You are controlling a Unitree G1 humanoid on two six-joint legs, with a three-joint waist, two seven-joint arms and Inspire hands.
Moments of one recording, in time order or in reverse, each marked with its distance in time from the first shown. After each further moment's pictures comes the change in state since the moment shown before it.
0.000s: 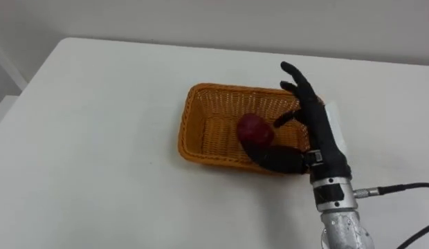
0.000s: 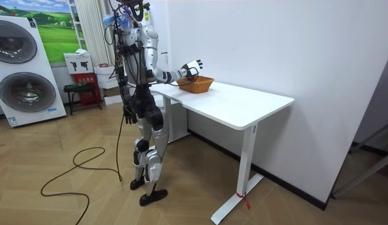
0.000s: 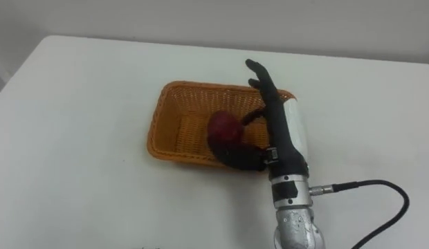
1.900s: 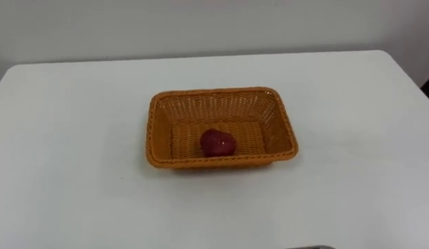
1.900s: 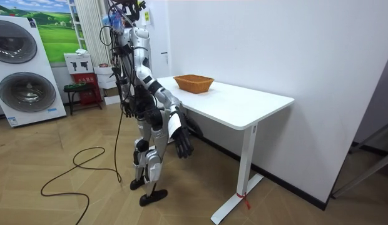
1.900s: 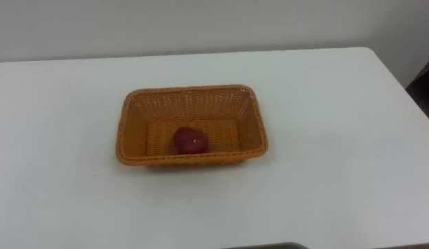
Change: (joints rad) left arm 0.110 0.003 0.300 -0.130 0.027 0.058 0.000; right arm 0.020 0.026 -0.676 1.100 0.810 0.125 -0.424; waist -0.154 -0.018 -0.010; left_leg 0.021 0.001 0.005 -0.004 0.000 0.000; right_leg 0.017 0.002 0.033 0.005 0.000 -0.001
